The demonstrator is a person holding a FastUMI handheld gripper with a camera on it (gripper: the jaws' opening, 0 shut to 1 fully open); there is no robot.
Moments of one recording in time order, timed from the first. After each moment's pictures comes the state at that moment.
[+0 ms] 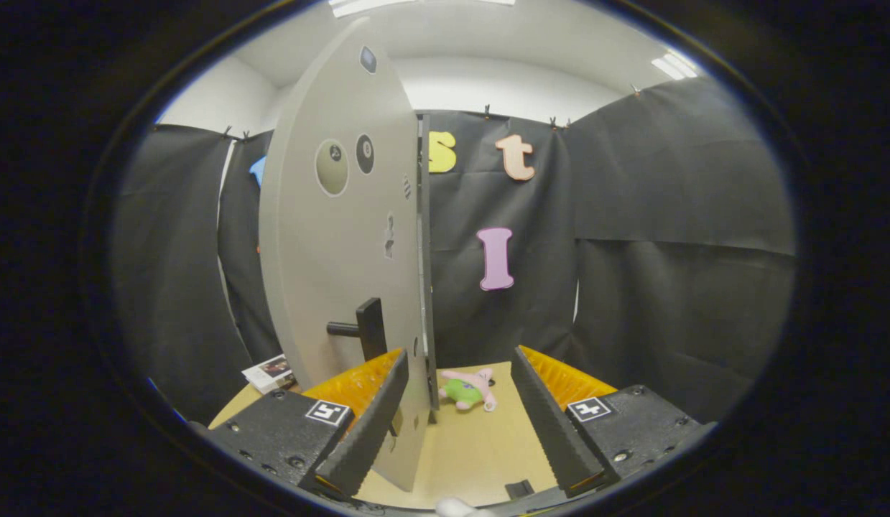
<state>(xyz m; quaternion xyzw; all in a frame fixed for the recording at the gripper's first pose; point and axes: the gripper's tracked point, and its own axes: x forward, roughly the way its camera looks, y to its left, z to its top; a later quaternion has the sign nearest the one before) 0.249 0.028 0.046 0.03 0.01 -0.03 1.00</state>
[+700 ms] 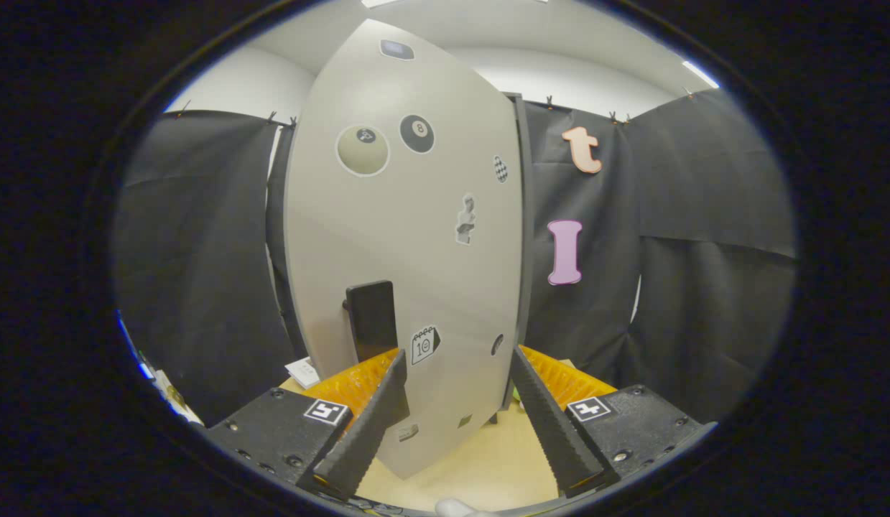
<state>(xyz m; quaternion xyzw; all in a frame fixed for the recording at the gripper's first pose) 0.292 0.163 0.037 0.01 0.03 0.08 1.00</state>
